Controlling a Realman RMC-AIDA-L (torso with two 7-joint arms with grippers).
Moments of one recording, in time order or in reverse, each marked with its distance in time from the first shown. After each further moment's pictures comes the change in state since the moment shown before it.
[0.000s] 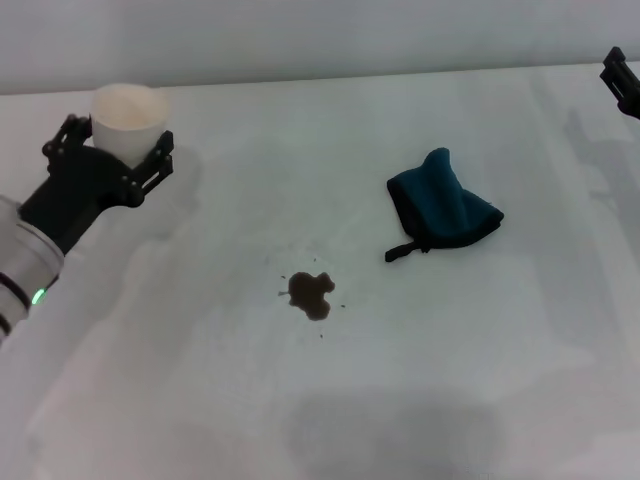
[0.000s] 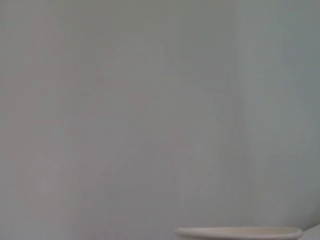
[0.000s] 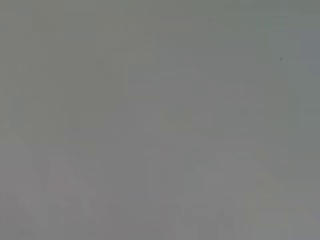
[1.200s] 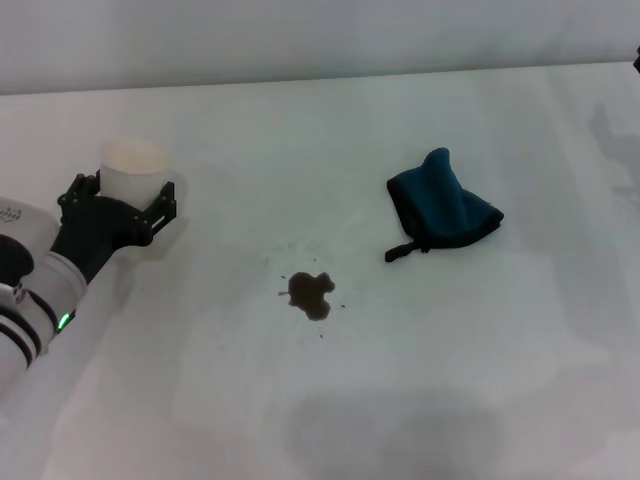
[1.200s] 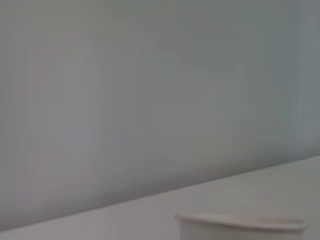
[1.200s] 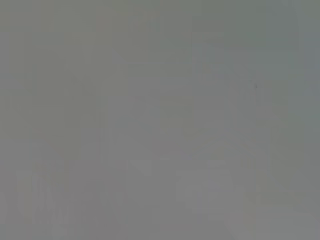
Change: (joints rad) left arm 0.010 -0.008 0.000 0.117 -0.138 -0.284 0.099; right arm -0.026 -0.003 0.001 -0.075 0.000 -0.009 0.000
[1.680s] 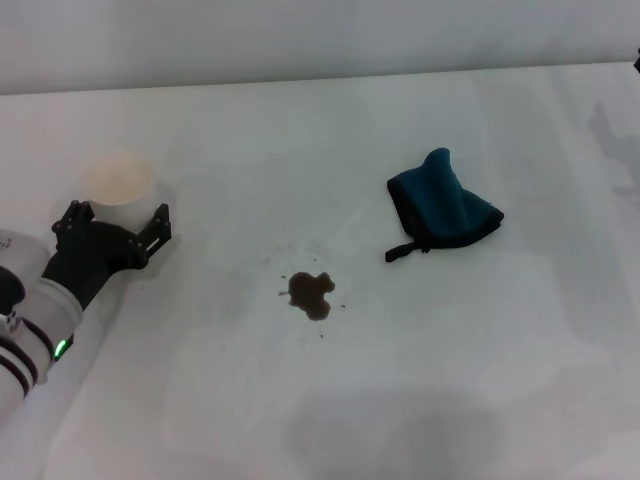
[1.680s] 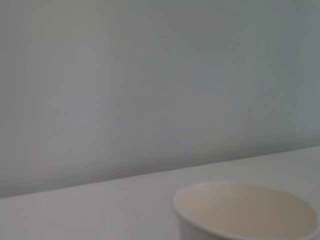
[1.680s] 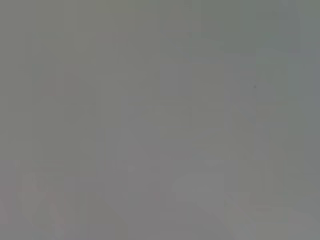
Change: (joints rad) left arm 0.061 0.000 -0.010 0.033 0.000 0.010 0.002; right arm -0.002 -0.001 -0.002 -0.001 0.000 -0.001 0.000
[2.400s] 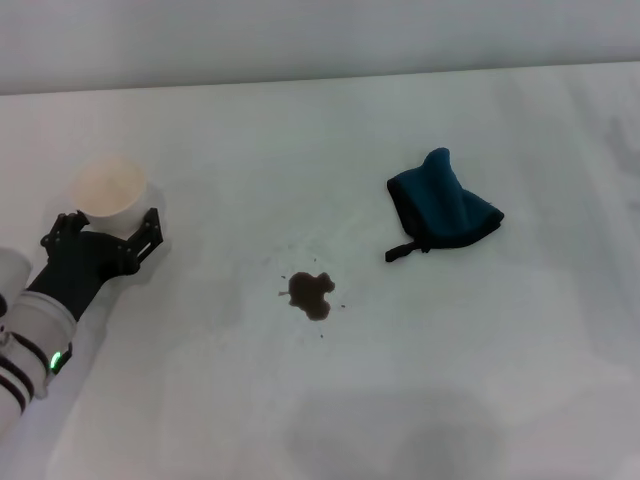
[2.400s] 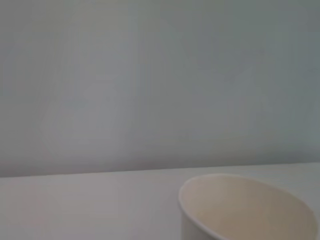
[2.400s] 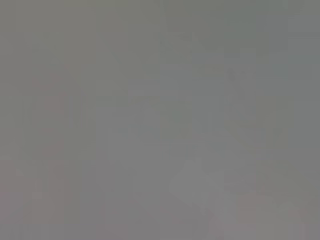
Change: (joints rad) left arm 0.044 0.005 -0.005 0.048 -0.059 0.026 -0.008; right arm -0.045 0.001 0.000 0.009 0.000 0.012 0.001
